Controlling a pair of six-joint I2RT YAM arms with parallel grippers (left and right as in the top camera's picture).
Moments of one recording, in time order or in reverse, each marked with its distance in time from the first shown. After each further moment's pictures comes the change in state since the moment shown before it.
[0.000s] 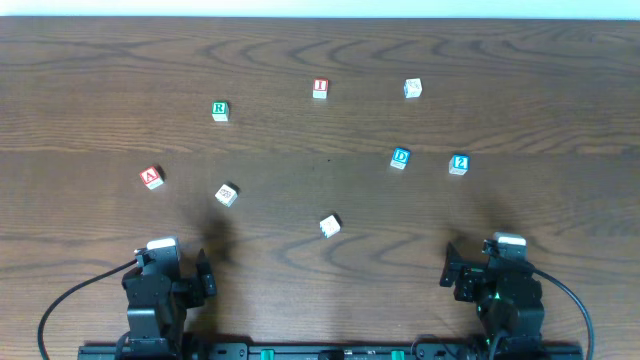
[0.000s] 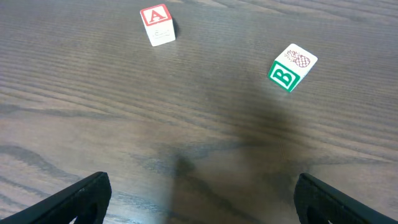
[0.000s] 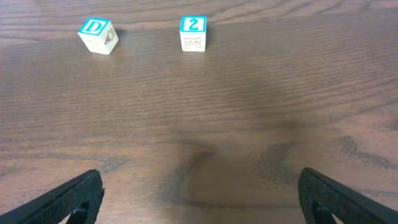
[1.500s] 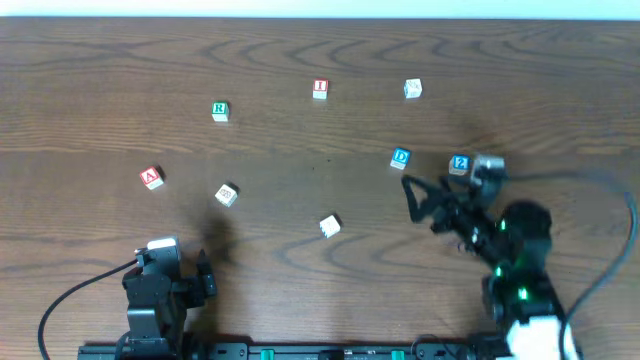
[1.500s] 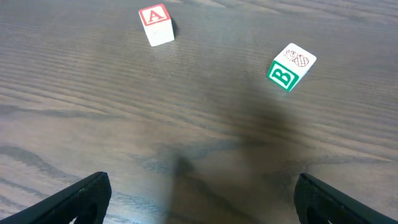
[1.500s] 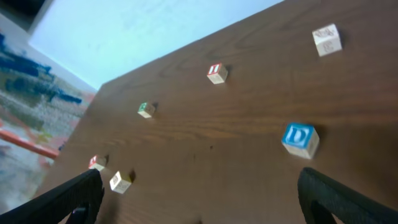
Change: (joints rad) left arm 0.000 -0.001 -0.001 0.000 0.003 0.003; right arm 0.000 0.797 0.207 0.850 -0.595 0.377
